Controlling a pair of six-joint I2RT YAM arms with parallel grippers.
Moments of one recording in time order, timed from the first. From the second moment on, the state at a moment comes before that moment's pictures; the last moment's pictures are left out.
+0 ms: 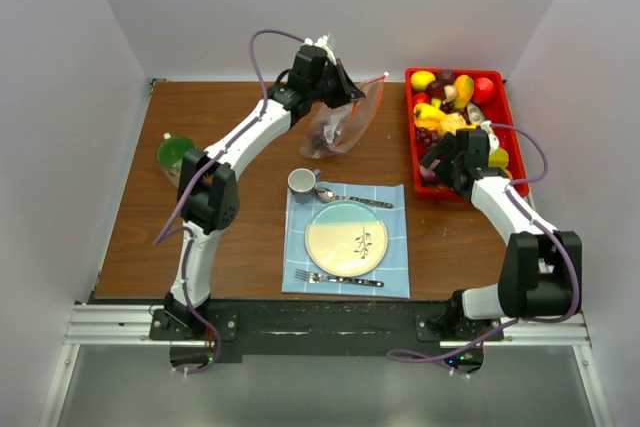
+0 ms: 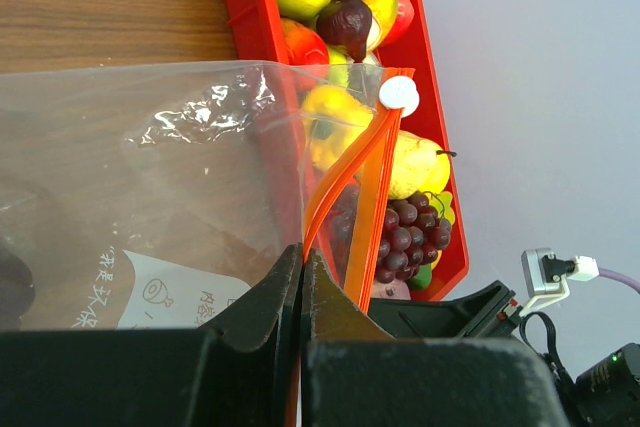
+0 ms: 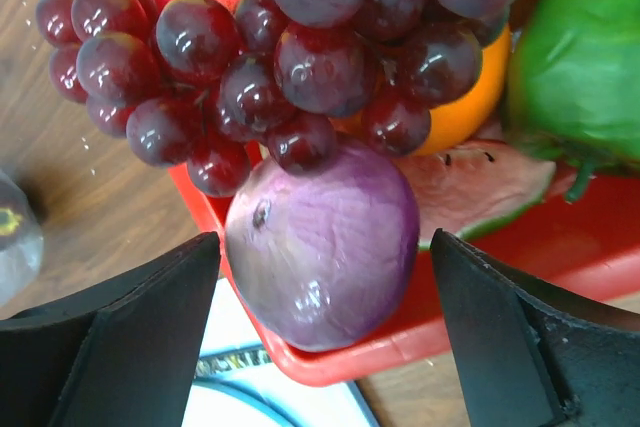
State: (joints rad) left arm -0.54 2.19 2.07 -0.26 0.26 -0.81; right arm 0.03 1.39 0.86 -0.26 0.13 0.72
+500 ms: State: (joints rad) left arm -0.54 2.20 2.07 -0.27 0.26 -0.81; right arm 0.01 1.31 0.85 -0.30 0.14 0.72
